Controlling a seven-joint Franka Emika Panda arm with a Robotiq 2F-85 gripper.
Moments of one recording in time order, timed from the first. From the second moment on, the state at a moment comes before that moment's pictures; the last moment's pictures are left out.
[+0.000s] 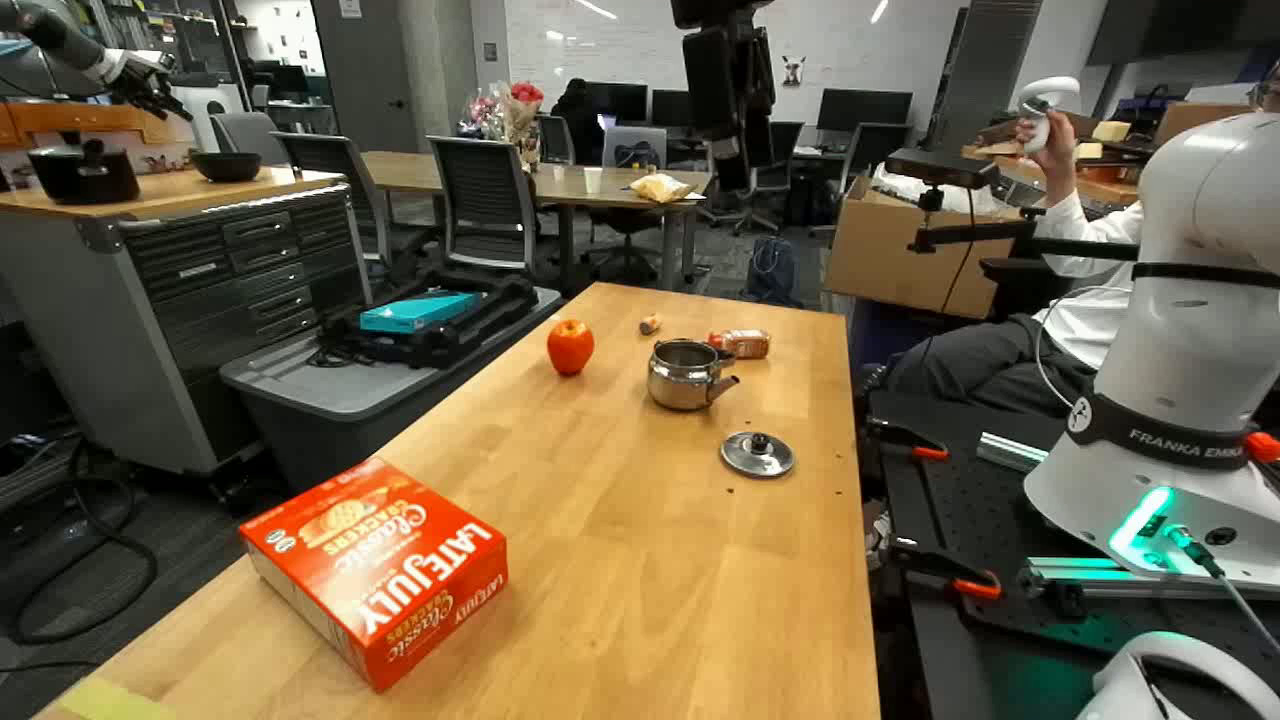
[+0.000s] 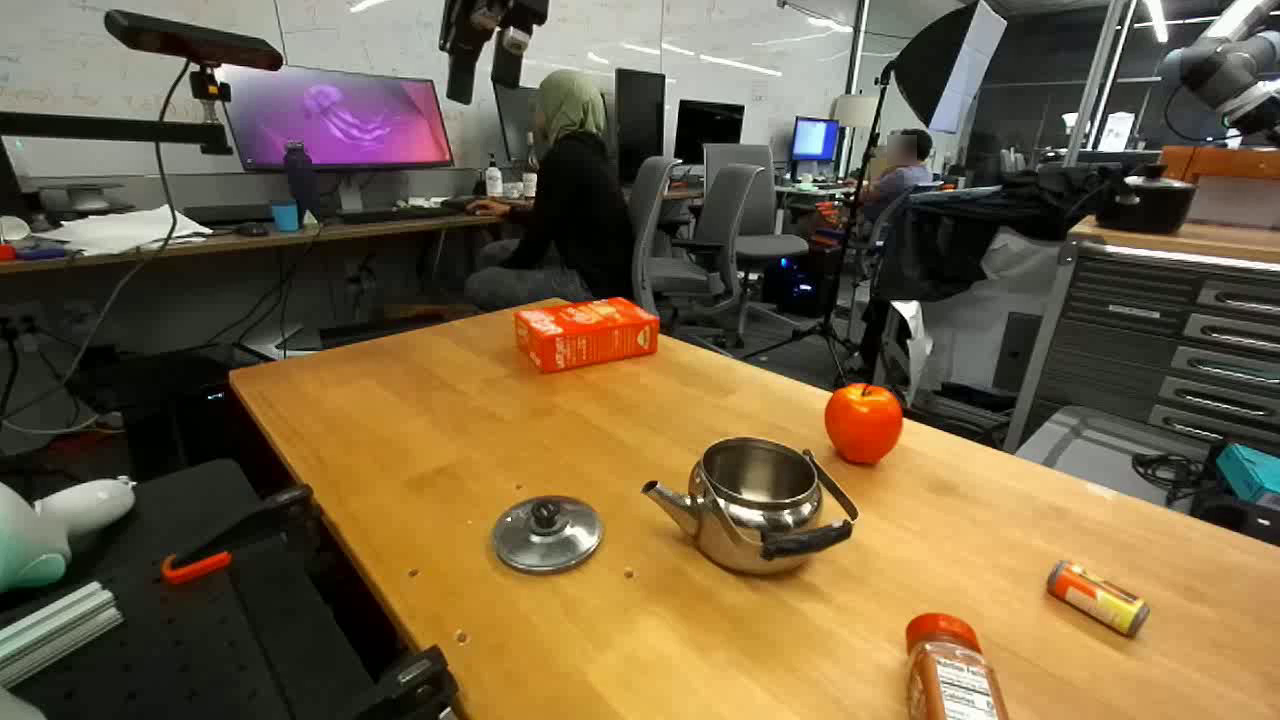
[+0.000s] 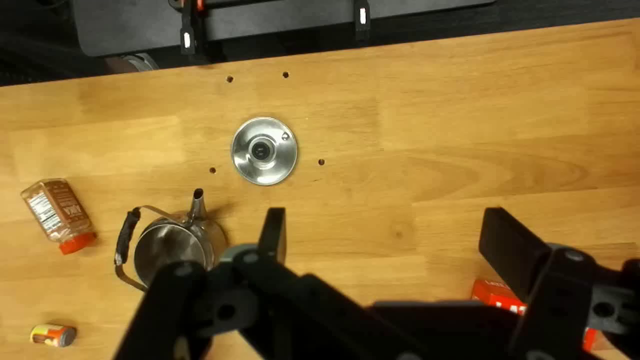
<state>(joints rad) 0.04 -0.20 0.22 -2.09 0.02 1.64 0.33</state>
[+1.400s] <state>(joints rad) 0.04 -0.16 0.19 -2.29 -0.07 1.94 0.39</state>
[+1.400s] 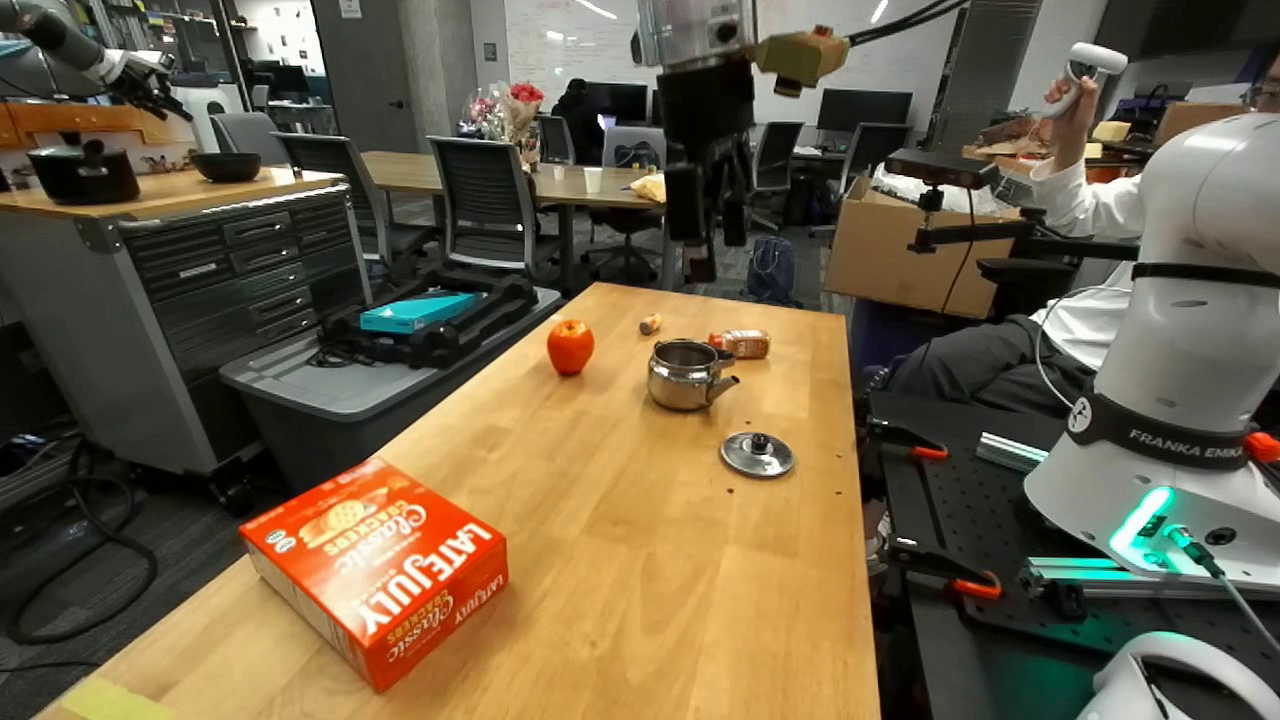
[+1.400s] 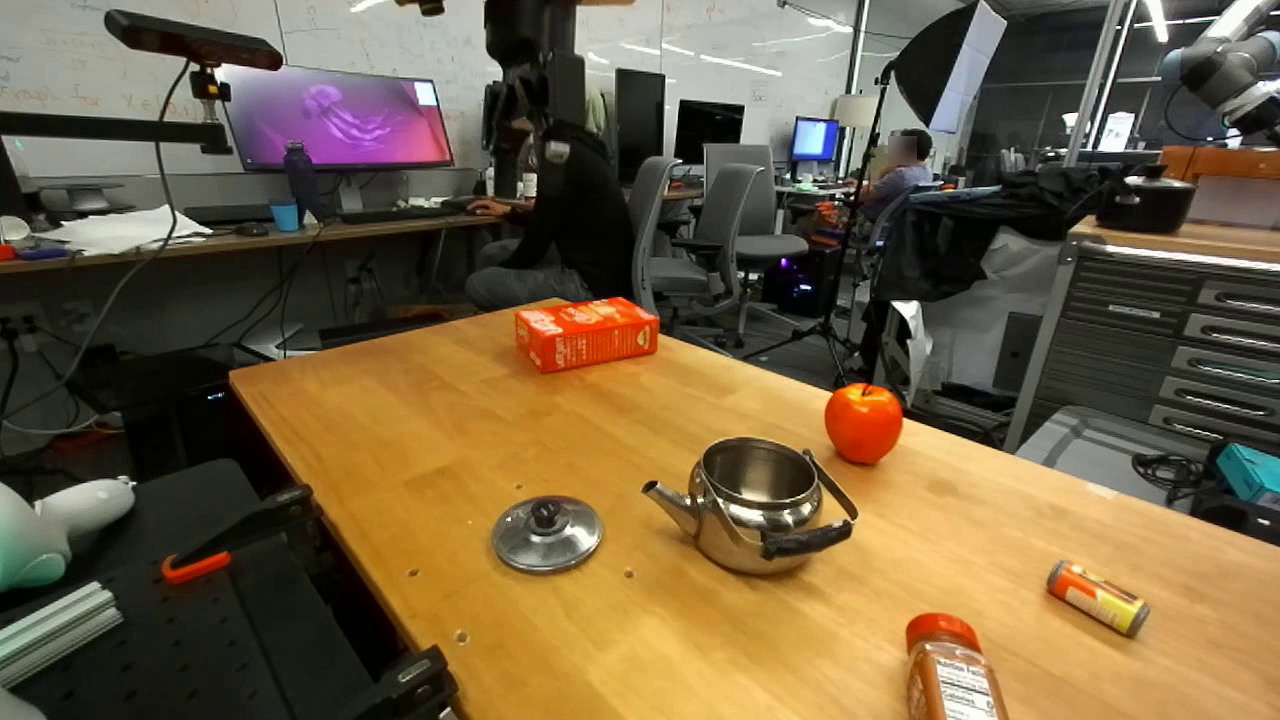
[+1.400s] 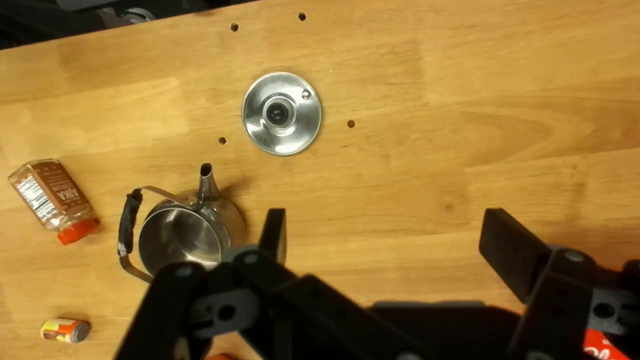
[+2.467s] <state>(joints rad) 0.02 -0.14 0.08 -2.65 -0.10 2.40 0.32</state>
